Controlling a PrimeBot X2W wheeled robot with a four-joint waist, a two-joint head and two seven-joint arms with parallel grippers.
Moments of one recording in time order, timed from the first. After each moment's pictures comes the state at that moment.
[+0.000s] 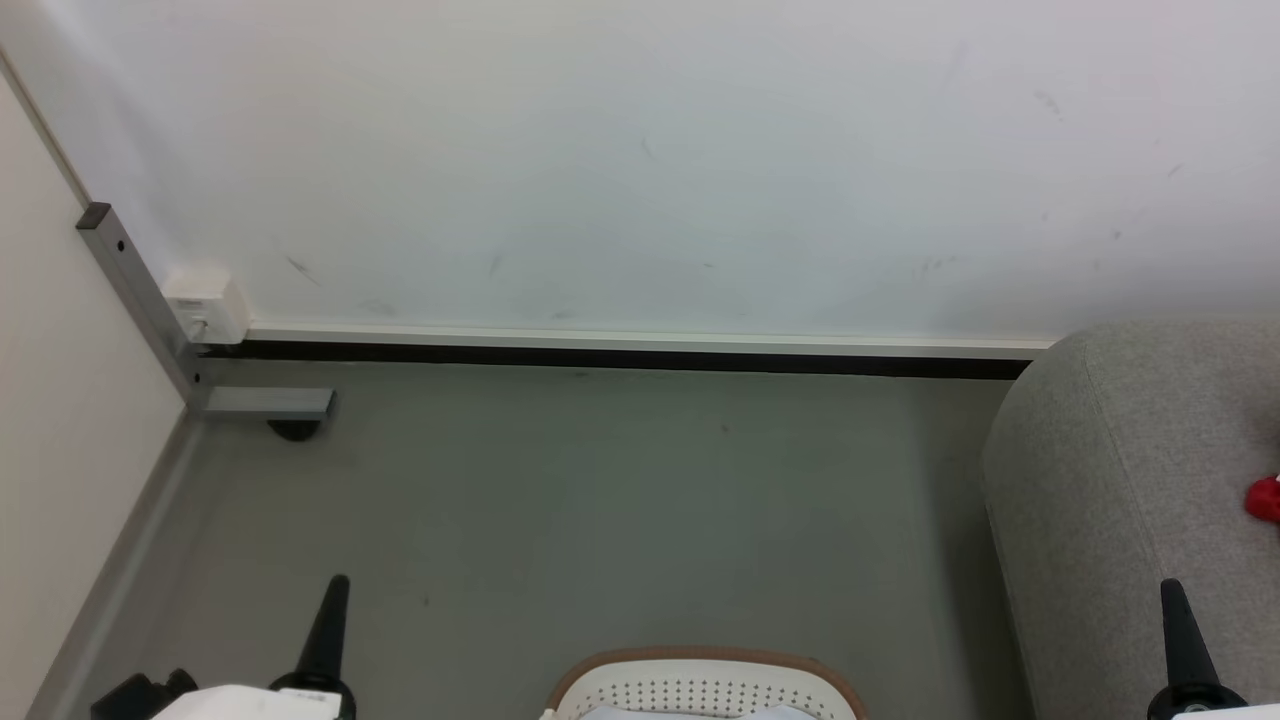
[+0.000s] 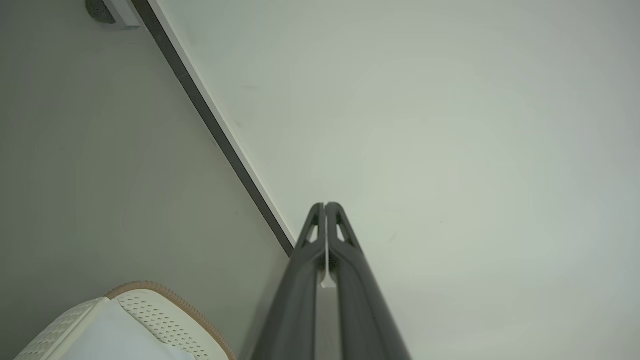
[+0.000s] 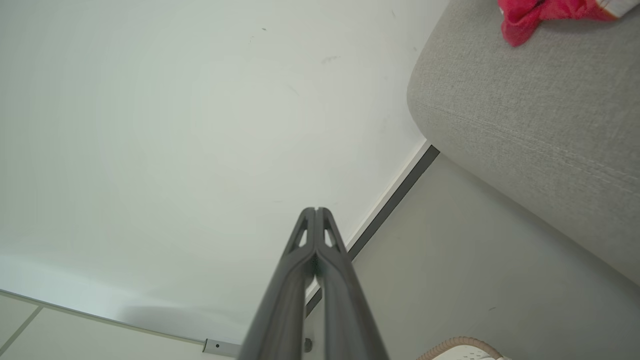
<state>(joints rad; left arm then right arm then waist) -0.07 0.08 0.03 0.29 -1.23 -0.10 0.01 -0.02 -0.04 -0.13 0.23 1.19 0.13 0.01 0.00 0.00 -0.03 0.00</state>
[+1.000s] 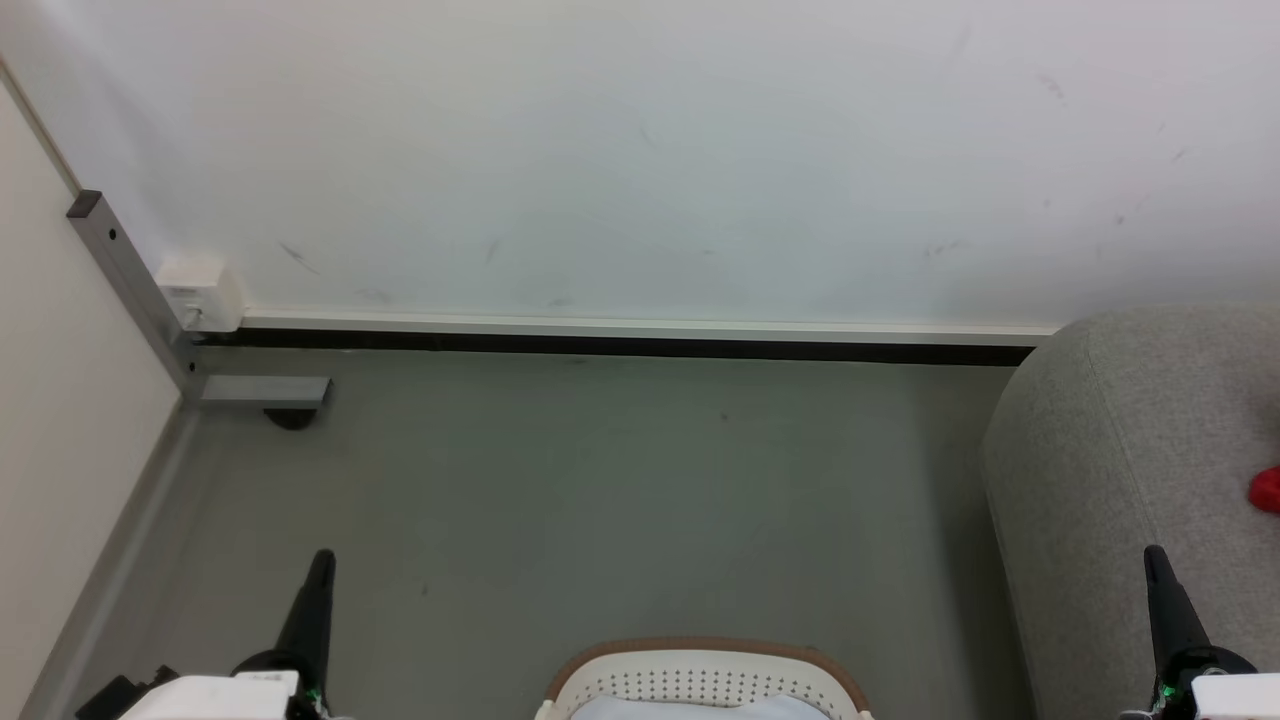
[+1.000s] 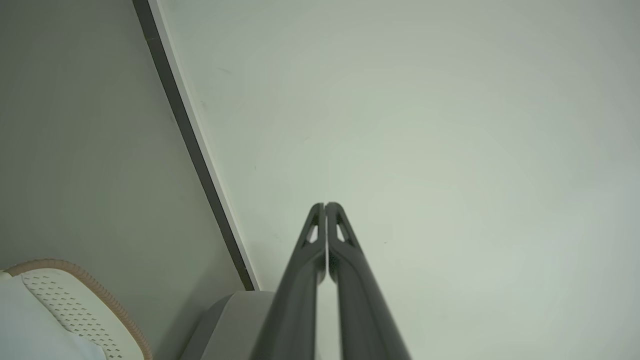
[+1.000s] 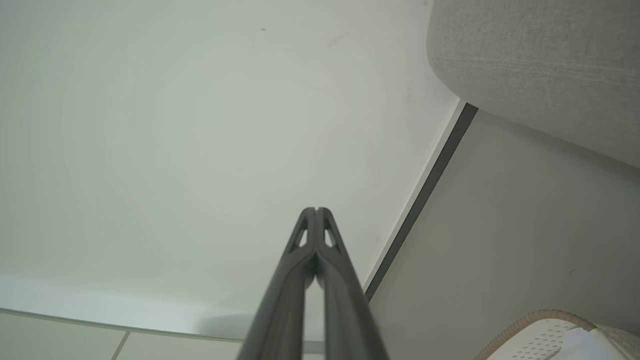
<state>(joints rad) -0.09 0.06 0.08 0.26 -1.47 -0.12 0.07 -0.08 -0.04 -0.12 0.24 1.45 0.13 0.07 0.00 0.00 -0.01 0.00</state>
